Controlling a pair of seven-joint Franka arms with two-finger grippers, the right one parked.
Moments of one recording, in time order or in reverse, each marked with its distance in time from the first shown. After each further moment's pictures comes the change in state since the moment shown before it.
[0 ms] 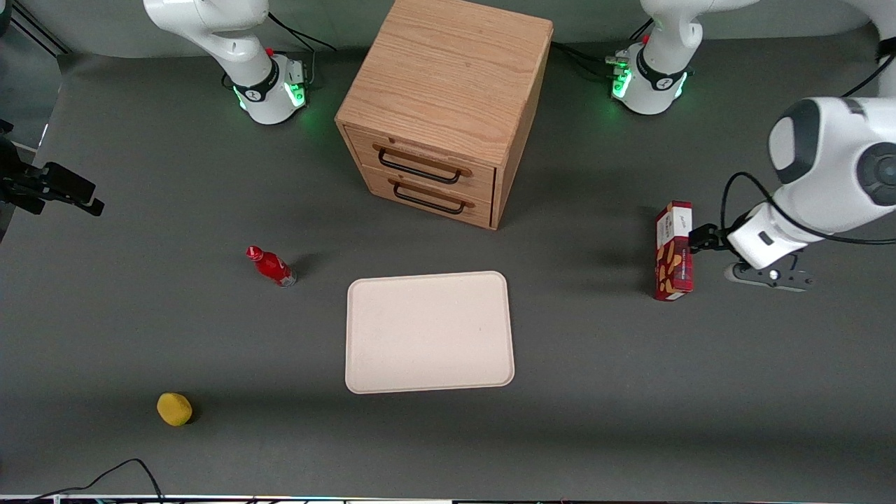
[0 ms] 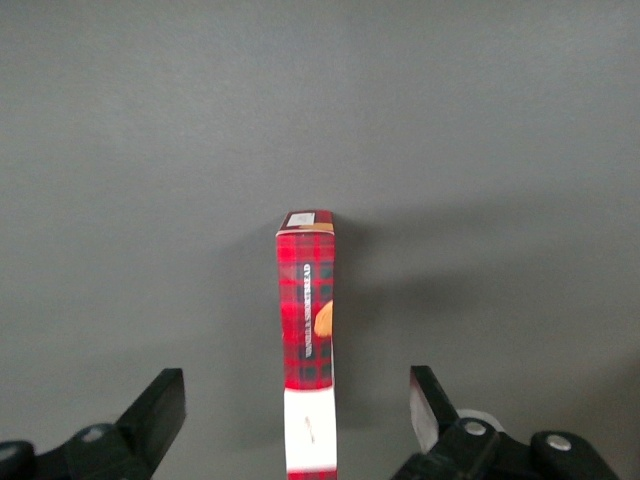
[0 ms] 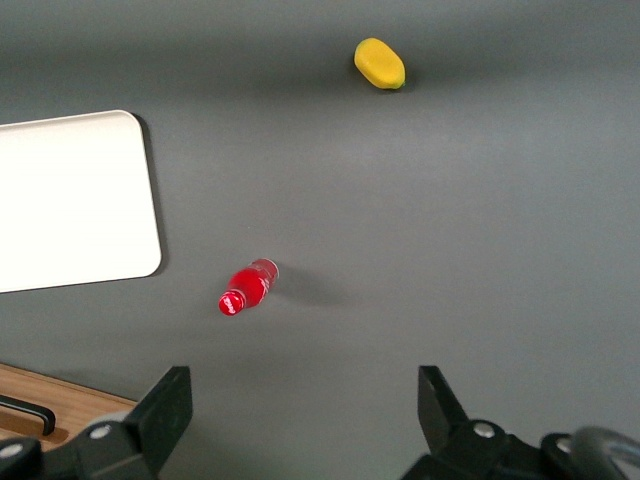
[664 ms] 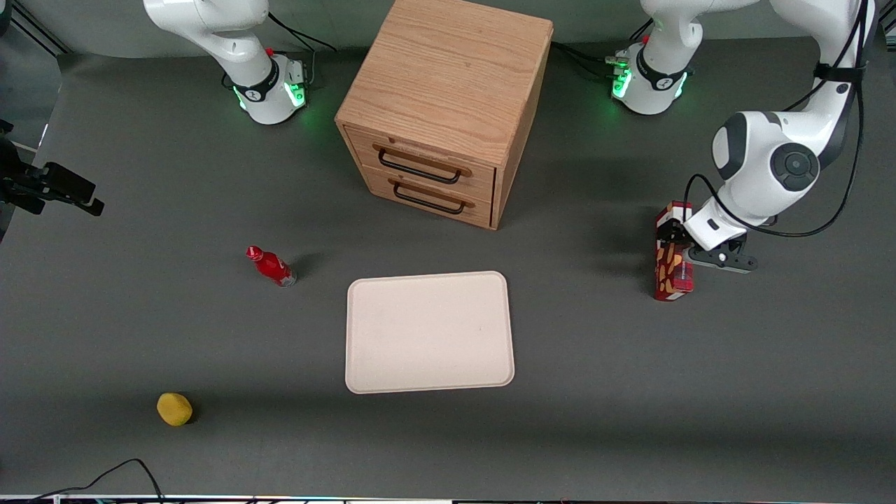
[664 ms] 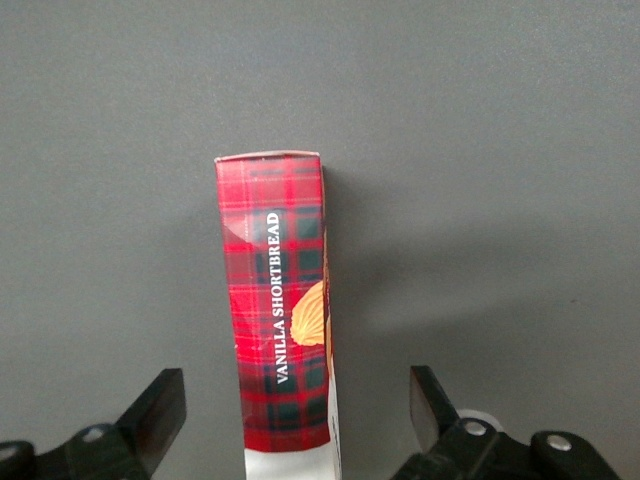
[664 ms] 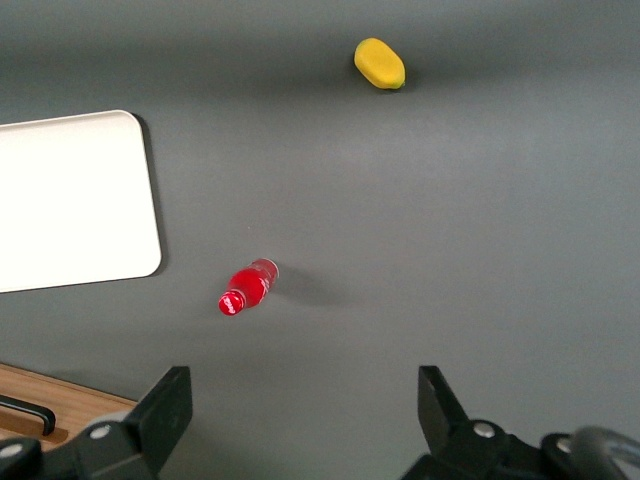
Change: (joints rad) arm -0.002 -0.013 -0.003 -0.355 -0.002 0.427 0.040
